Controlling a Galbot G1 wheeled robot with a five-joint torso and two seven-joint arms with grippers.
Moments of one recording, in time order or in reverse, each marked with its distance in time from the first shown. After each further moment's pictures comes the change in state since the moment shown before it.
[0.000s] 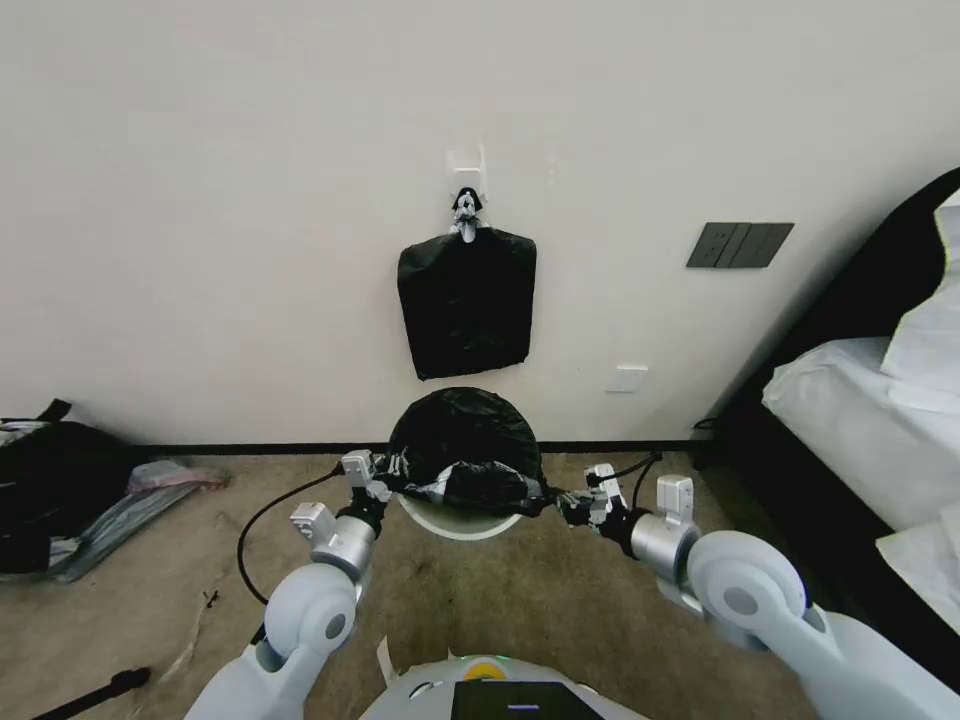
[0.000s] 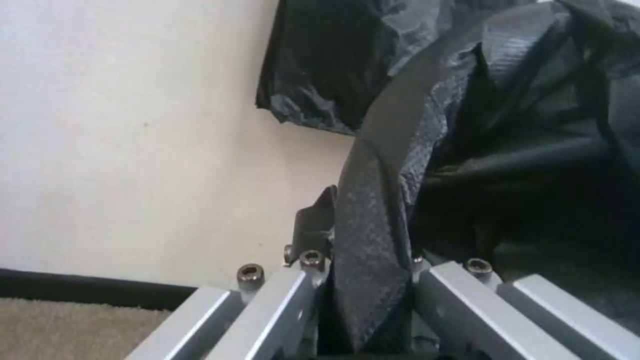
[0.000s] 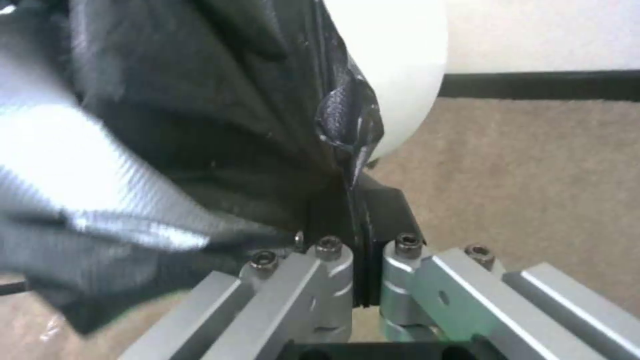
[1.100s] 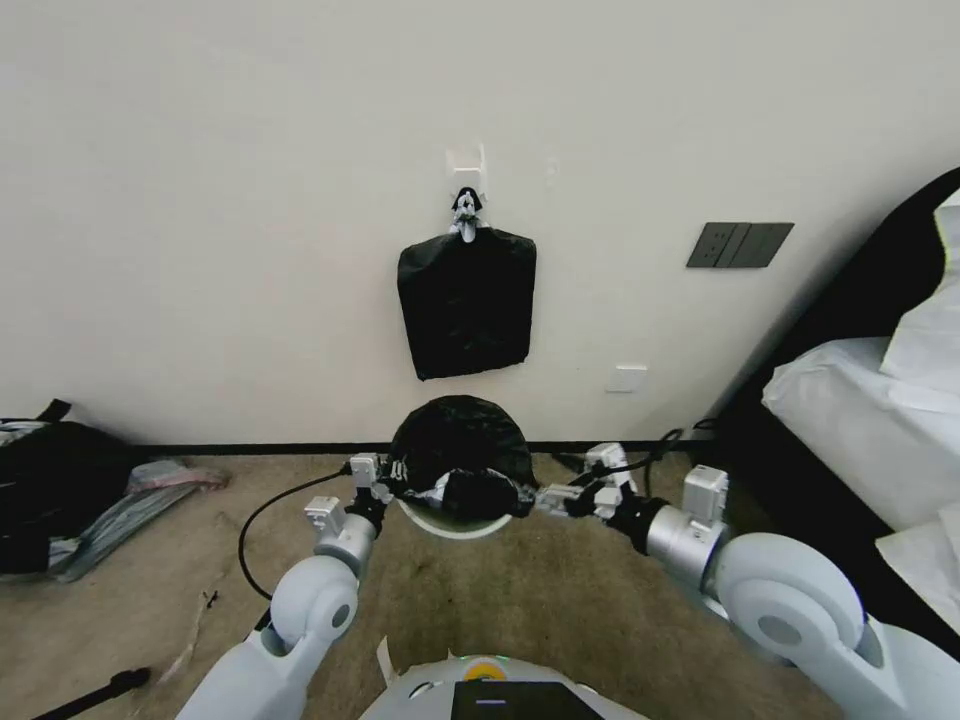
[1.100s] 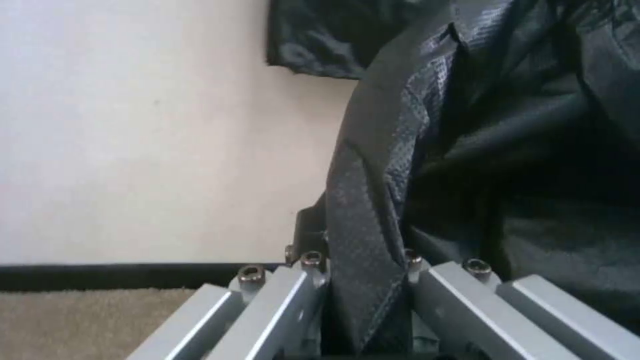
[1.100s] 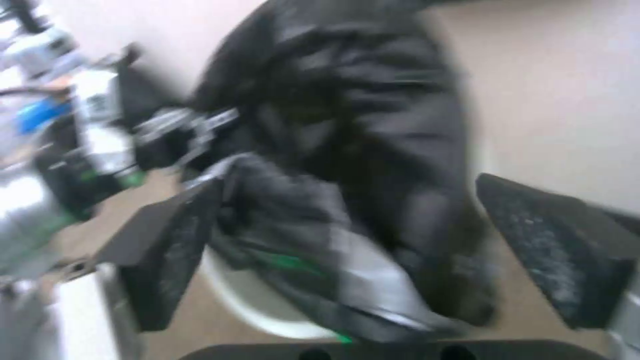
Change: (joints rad) left arm -0.022 0.048 0.030 0.047 0.117 0.077 0.013; right arm 0.012 -0.043 0.090 0.148 -0.095 0.000 -0.140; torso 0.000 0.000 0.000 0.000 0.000
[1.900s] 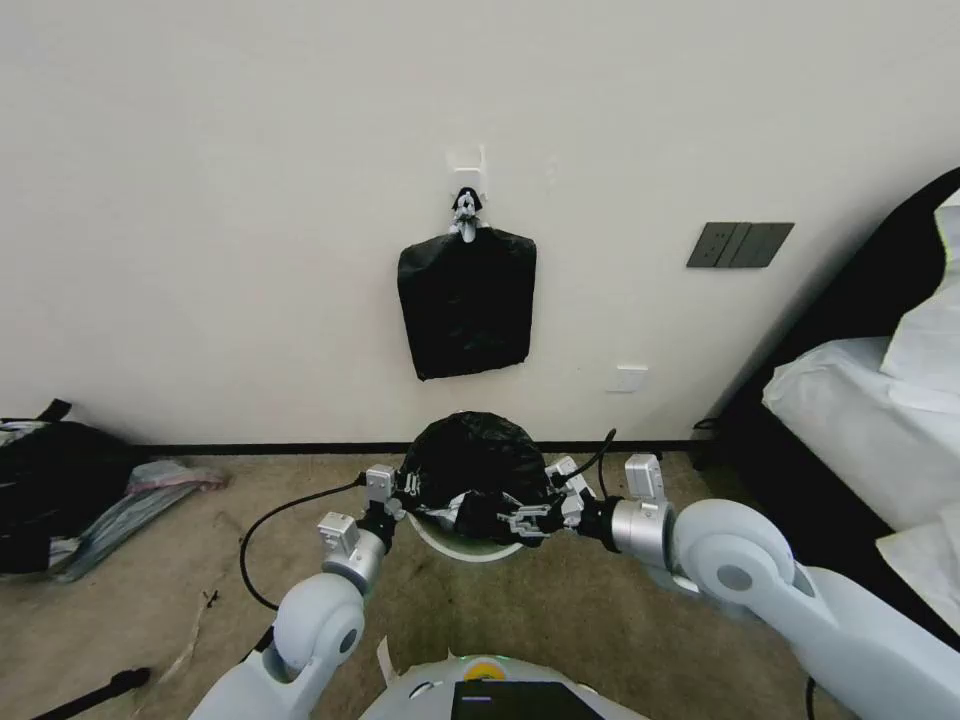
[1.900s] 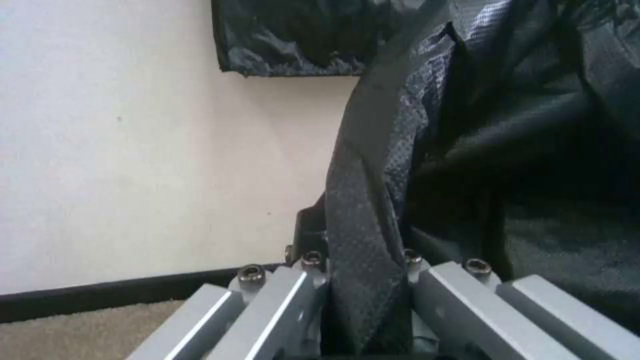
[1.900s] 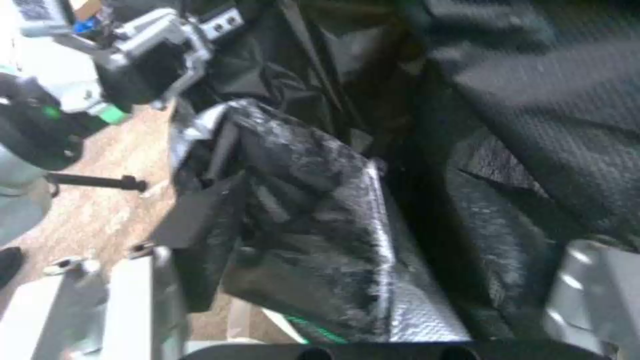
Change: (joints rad) left arm 0.042 -0.008 0.031 -0.027 0.115 -0.016 0.044; right arm 0.295 -0.047 -0.291 -0.117 0.172 -0.146 0.069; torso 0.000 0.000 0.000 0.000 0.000
